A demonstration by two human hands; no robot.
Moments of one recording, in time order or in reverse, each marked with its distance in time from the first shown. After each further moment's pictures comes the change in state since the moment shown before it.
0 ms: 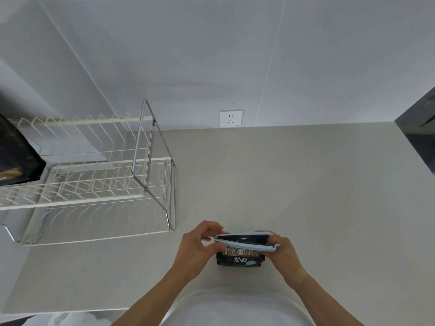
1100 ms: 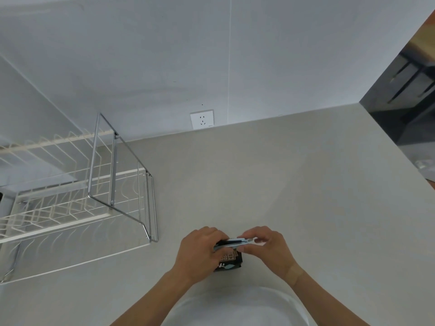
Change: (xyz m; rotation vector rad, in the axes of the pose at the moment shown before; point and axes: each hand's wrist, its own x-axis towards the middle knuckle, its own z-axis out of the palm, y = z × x) left_hand 0.016 0.036 0.035 0.687 -0.180 0.390; right_hand -0.016 -0.016 -0.017 0.021 0.068 -0.060
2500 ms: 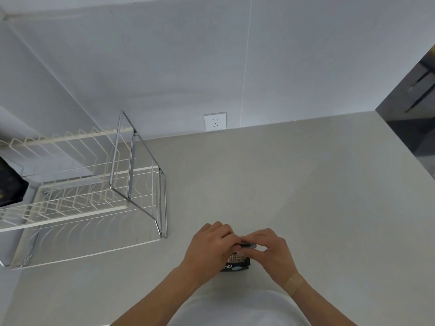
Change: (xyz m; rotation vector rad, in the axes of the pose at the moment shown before) left_hand -0.002 0.005 -0.013 0.169 0.099 0.280; right_hand -0.007 -0.007 0.018 -0.152 -0.009 -0.226
